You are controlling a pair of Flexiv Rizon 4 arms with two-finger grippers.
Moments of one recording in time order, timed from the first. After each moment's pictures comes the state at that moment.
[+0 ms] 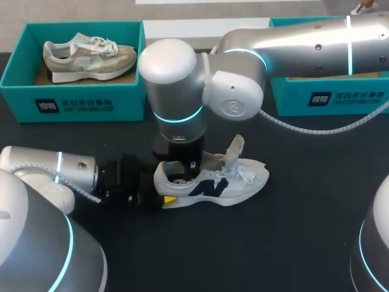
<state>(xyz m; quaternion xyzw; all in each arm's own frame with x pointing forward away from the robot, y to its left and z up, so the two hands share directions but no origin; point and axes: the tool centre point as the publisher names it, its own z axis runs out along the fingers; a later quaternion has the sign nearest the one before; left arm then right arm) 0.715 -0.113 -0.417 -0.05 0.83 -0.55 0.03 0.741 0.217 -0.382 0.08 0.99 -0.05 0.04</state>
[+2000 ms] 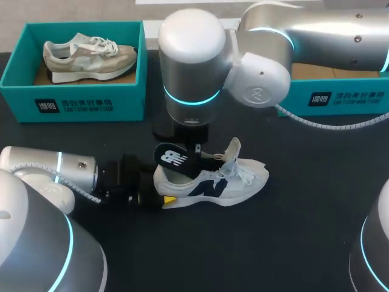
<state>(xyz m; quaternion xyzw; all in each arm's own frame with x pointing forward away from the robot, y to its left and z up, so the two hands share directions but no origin) 0.715 -0.113 -0.417 -0.05 0.83 -0.55 0.03 0.747 0.227 -0.306 0.03 1.00 0.02 0.08</state>
